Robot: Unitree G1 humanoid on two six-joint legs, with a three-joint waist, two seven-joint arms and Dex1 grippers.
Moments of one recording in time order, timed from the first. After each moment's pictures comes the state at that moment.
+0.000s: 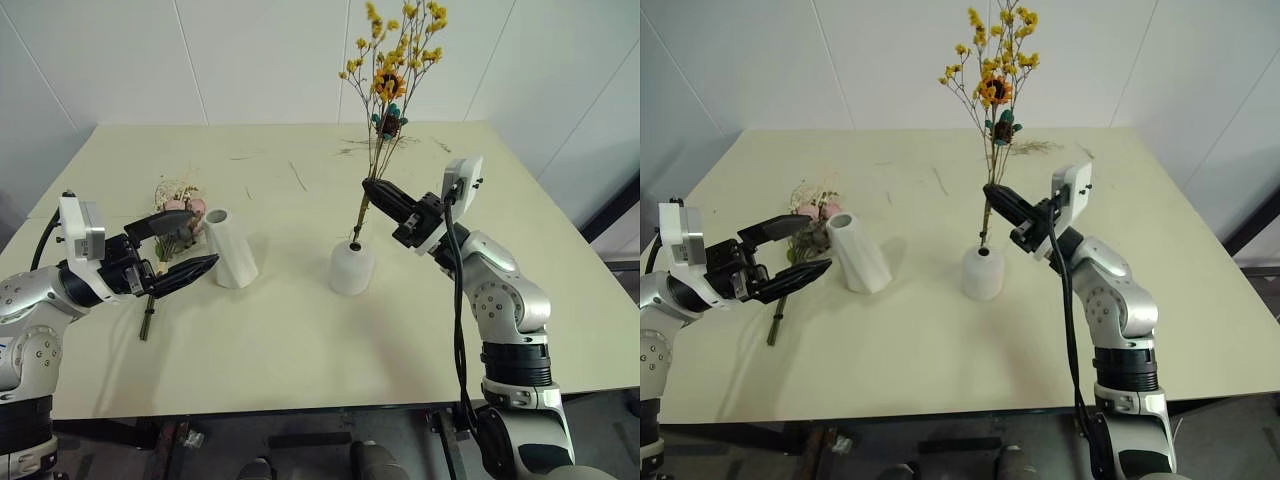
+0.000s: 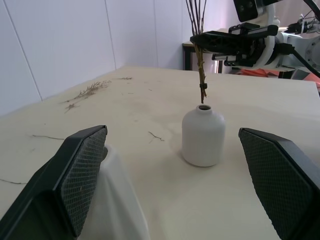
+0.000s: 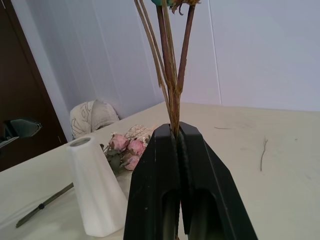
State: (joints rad) left arm -0.33 0.79 0.42 -0.11 -0.72 0.34 -1.02; right arm -0.71 -0.26 -0.16 -0.03 0.60 0.46 0.69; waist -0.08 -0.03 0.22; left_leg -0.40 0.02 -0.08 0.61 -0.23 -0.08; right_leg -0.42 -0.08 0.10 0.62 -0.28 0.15
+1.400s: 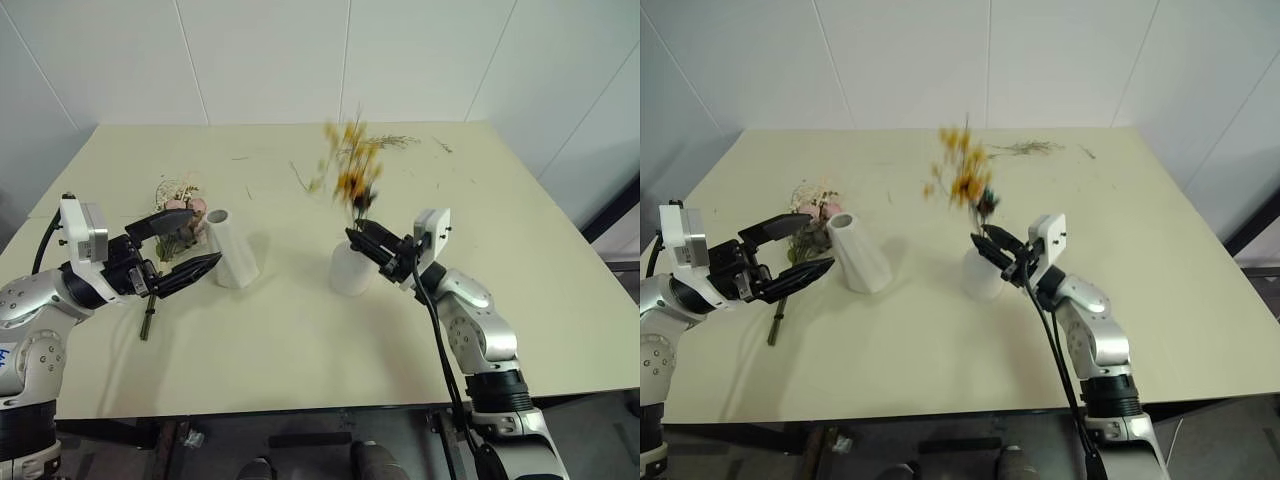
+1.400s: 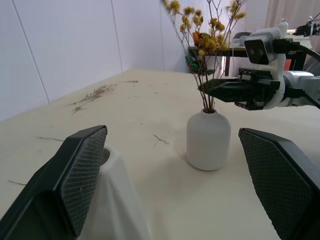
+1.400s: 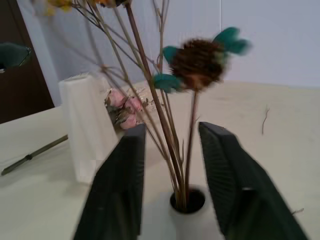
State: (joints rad) left arm -0.29 0.77 0.43 -0.14 -0.72 0.33 -0.97; right arm -0.54 -0.24 -0.04 0.05 0.45 0.17 0.77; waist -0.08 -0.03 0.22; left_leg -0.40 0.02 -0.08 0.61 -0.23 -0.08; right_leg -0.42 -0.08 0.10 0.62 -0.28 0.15
